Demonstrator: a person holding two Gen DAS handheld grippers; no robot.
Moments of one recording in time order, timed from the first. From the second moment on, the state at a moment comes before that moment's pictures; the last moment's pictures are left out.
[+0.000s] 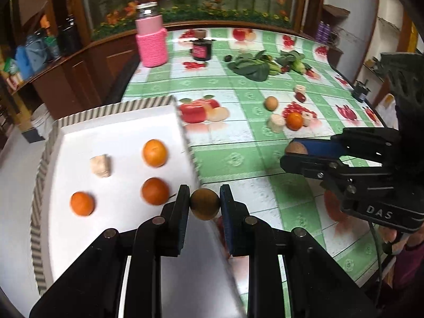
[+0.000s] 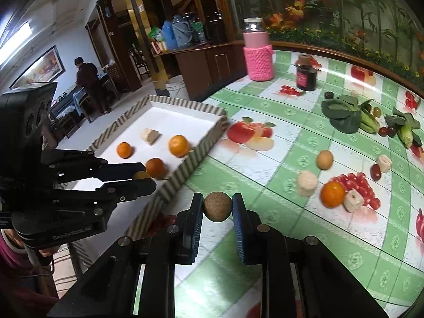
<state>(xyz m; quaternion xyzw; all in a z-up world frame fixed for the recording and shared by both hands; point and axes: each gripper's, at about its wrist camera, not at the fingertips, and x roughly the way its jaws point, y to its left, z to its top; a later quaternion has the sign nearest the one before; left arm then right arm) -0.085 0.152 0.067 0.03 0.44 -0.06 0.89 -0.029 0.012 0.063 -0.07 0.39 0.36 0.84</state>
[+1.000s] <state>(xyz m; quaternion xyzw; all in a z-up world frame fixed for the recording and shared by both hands) -0.116 0.246 0.046 -0.07 0.45 0.04 0.89 -0.048 0.124 0.039 -0.14 0.41 0.43 0.79</state>
